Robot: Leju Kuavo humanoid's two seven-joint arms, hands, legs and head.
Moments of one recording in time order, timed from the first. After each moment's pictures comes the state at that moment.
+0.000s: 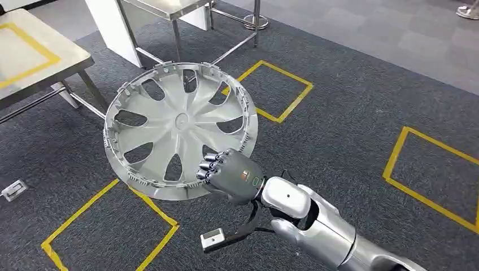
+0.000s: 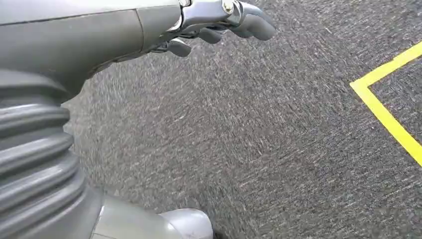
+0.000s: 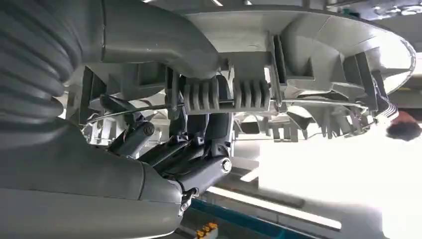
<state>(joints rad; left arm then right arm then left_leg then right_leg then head) -0.09 -0.21 0.94 -0.20 -0.78 0.60 -0.28 -0.35 -0.20 0.71 -1.48 1.27 -0.23 -0.38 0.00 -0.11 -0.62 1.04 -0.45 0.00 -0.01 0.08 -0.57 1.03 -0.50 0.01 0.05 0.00</state>
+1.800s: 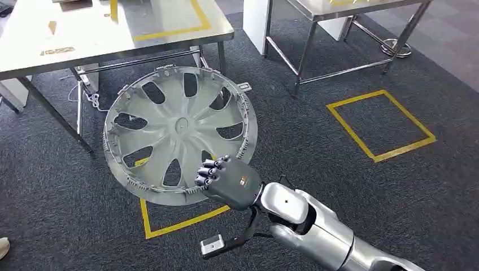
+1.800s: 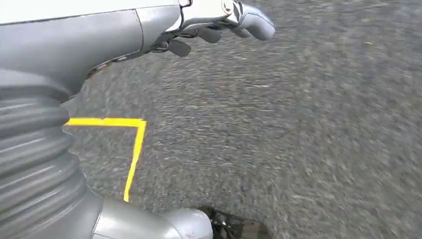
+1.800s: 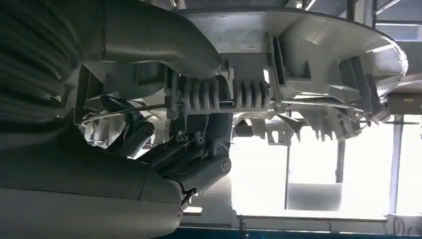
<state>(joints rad) -0.09 -0.20 0.96 -0.20 -0.75 0.52 -0.32 -0.33 -0.20 0.73 -1.47 1.28 -0.27 -0.37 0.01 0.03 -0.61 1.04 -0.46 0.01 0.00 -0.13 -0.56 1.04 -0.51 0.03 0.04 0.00</state>
